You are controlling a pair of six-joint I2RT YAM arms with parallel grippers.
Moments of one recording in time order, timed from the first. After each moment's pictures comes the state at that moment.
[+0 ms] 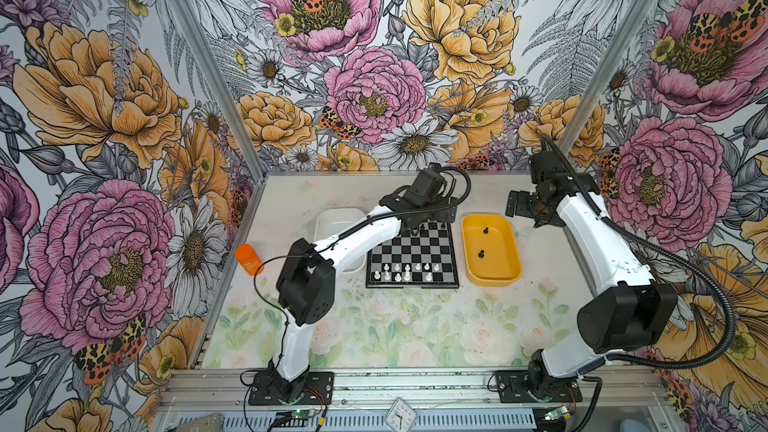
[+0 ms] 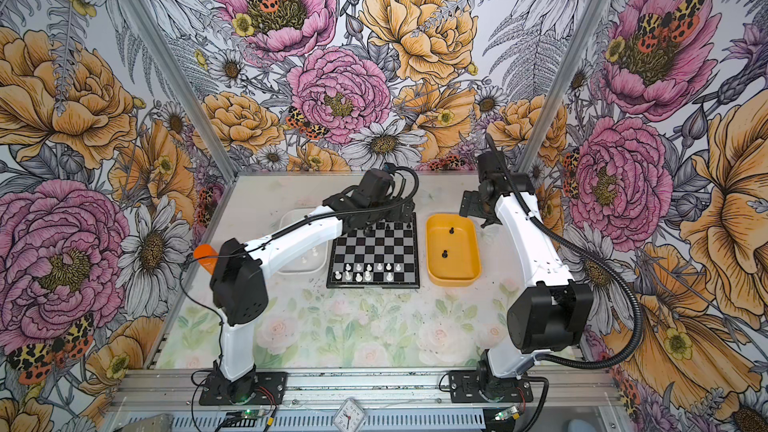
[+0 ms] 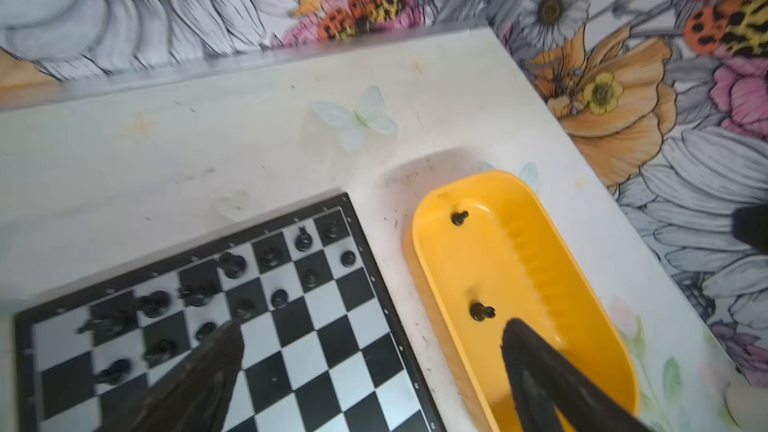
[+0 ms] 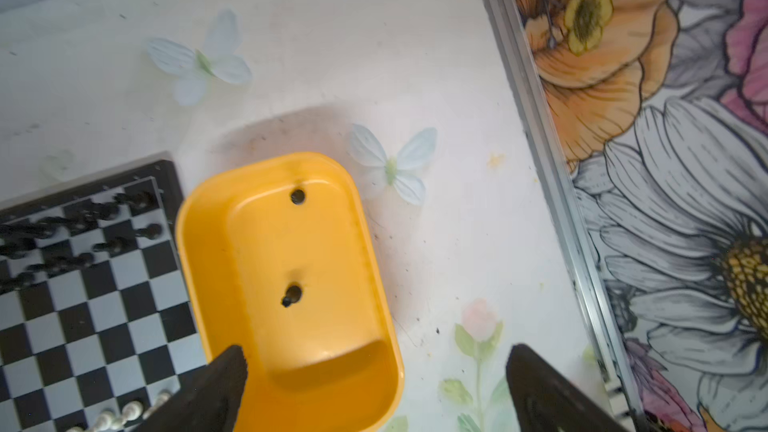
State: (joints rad) left arm -0.80 2.08 1.89 -0.50 -0.09 -0.40; right arm 0.01 1.56 1.58 -1.19 0.19 0.30
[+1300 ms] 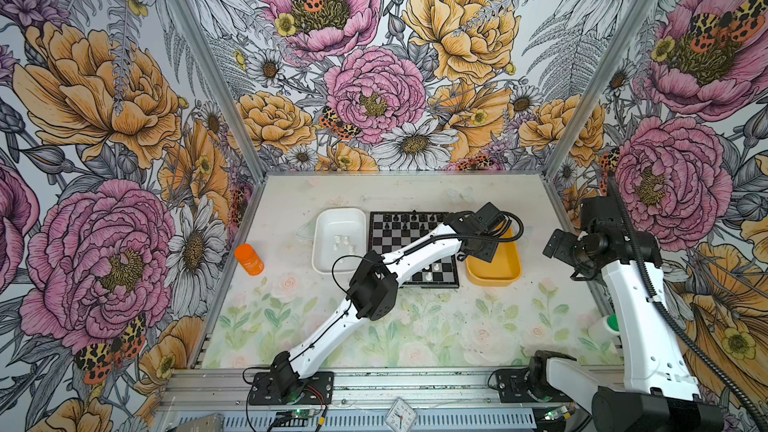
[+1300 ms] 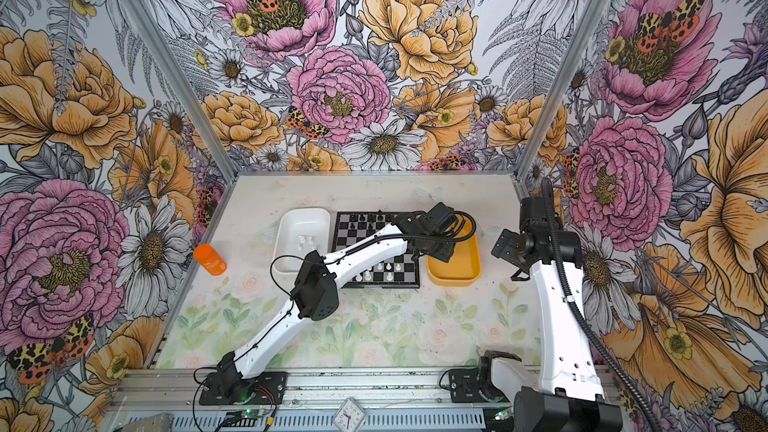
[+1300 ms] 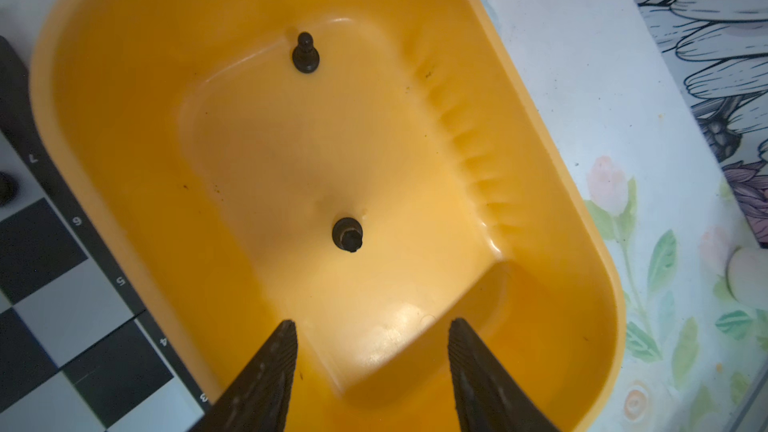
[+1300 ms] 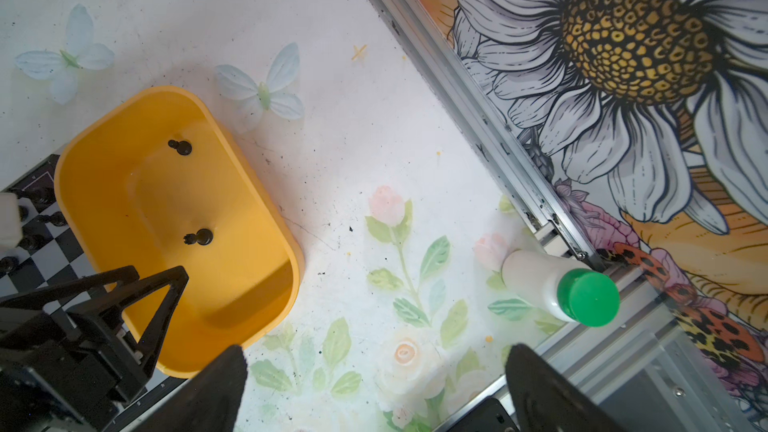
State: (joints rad) left arm -1.00 2.58 2.53 -0.92 -0.01 -0.44; right arm -0.18 1.10 1.28 -1.31 0.19 0.41
